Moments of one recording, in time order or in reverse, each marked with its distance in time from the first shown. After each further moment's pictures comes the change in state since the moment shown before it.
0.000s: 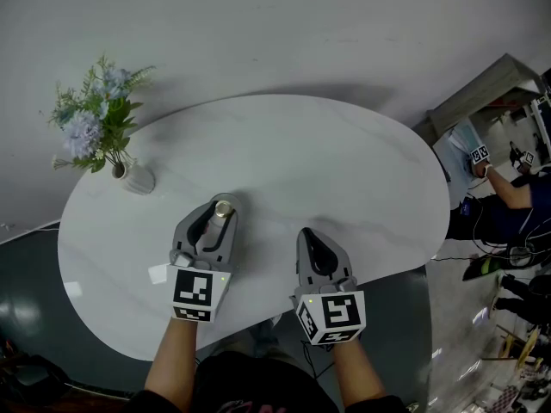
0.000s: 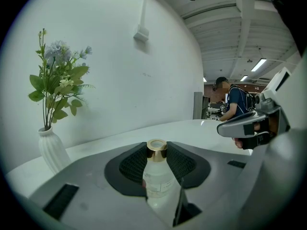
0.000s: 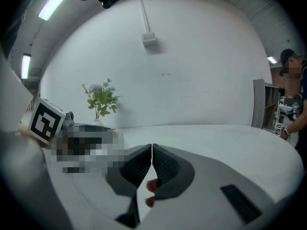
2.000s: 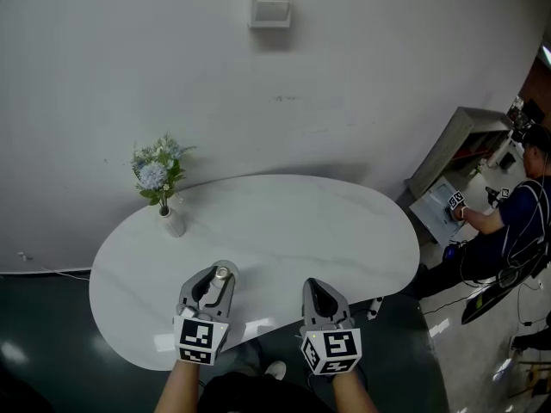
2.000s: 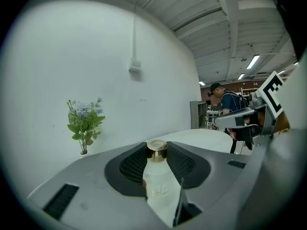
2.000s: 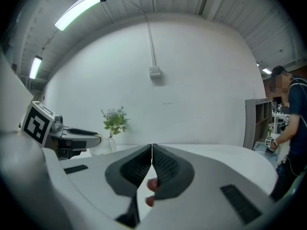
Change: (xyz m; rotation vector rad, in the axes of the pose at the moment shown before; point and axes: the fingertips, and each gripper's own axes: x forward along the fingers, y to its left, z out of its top) left arm -0.133 -0.043 0.055 0.071 -0.090 0.060; right arm -0.124 0.018 0.051 -0.038 -0.174 -0.017
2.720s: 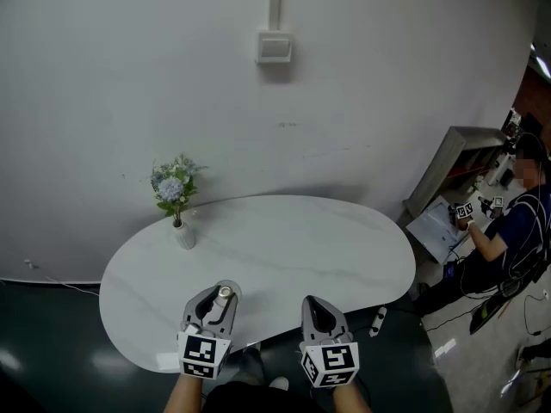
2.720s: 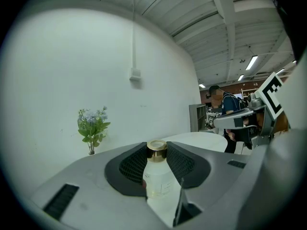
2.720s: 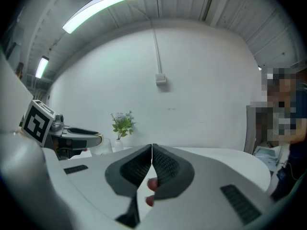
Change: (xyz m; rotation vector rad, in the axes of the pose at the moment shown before) left arm -0.052 -0.017 0.010 0.009 -0.041 0.025; right arm -0.045 0.023 0.010 -0.027 -0.044 0.034
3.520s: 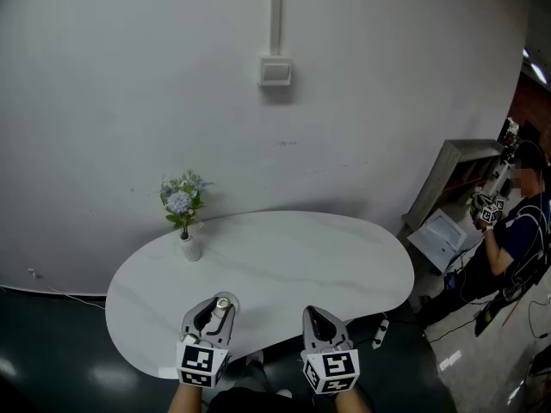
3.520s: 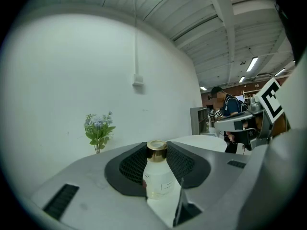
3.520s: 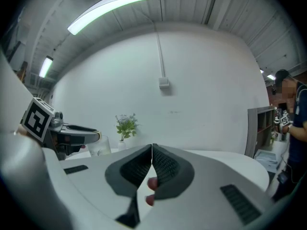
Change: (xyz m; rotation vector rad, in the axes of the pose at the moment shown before) left arm -0.029 0.004 0.009 -0.006 -0.038 0.026; right arm -0.017 0.011 0.006 -0.025 -0.028 0.017
